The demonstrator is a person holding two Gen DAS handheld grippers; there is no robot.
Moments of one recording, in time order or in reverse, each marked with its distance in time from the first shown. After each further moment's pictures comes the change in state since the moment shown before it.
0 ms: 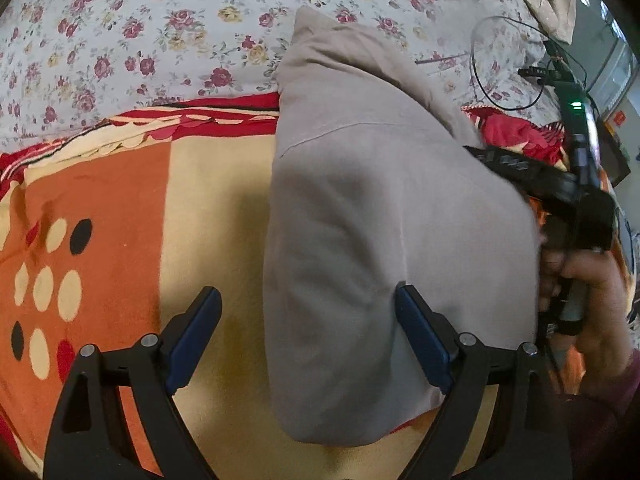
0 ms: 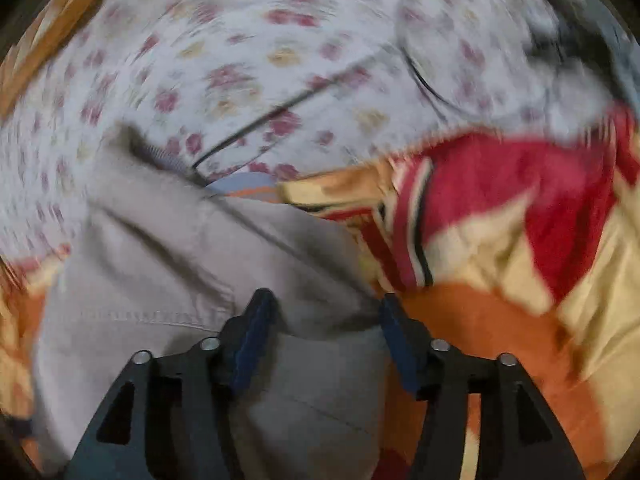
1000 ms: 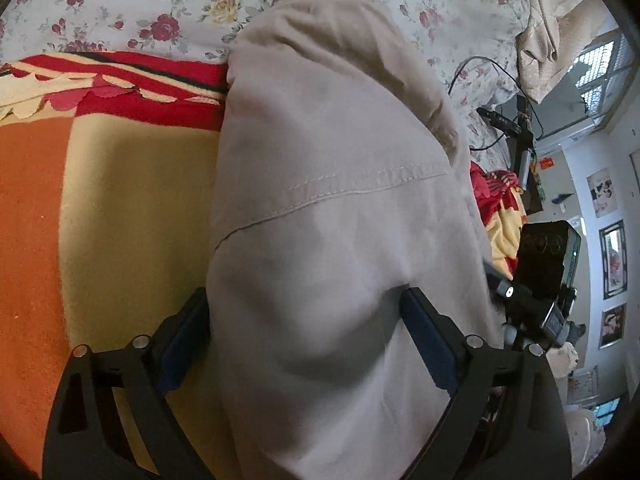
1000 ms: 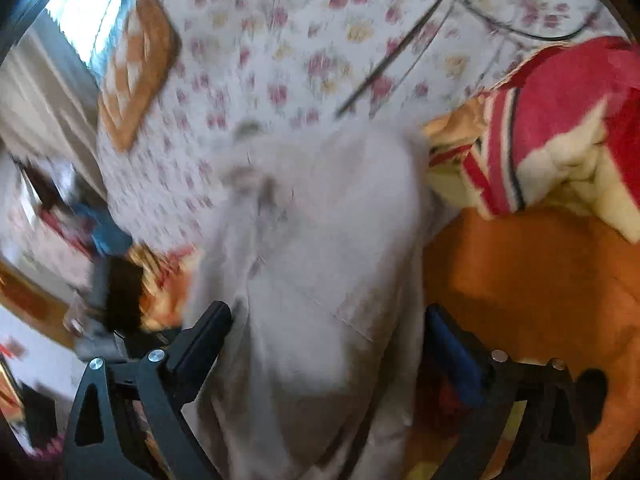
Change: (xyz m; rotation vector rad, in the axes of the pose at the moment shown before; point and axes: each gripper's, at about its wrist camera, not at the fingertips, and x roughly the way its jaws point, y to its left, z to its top) left arm 0.057 0.033 0.055 -0.168 0.143 -0.435; right arm -0.008 -0.013 -0.014 0.022 0.155 0.603
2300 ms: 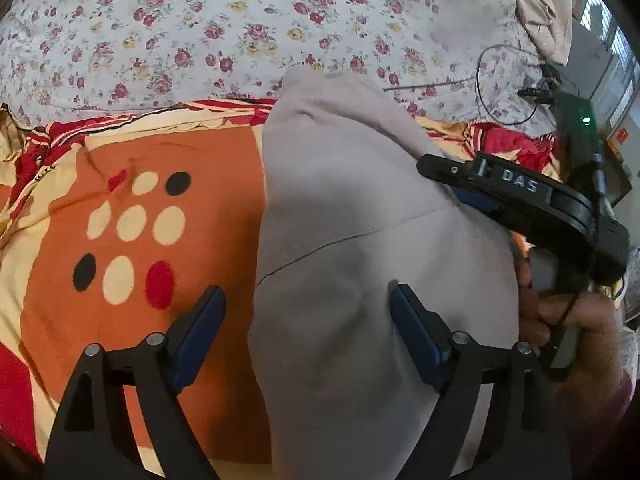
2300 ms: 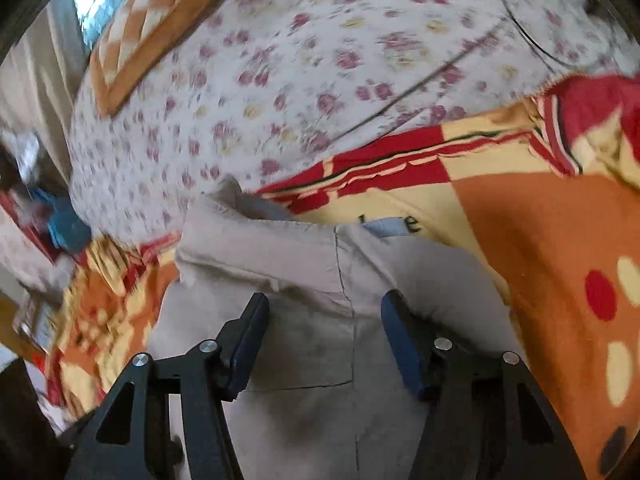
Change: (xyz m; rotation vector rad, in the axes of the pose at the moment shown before) left arm -0.105 -0.009 -0.128 0.135 -0.224 0.444; right arm 0.033 0.110 -0.059 -0.008 -0.130 -0.196
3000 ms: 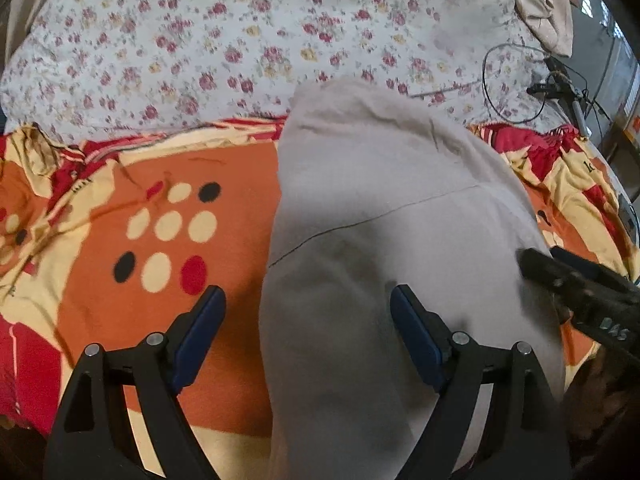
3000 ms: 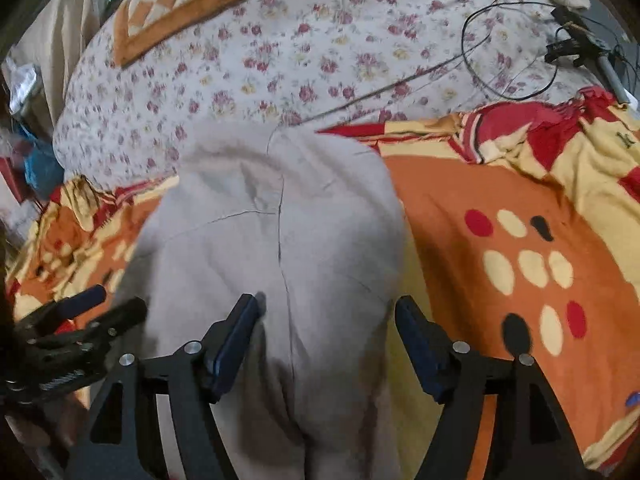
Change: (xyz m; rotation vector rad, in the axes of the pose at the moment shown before) left arm -0.032 -0.011 -0.015 0.022 -0.082 0.116; right arm -0.094 0.025 -0.066 -0.172 -0.009 -0.240
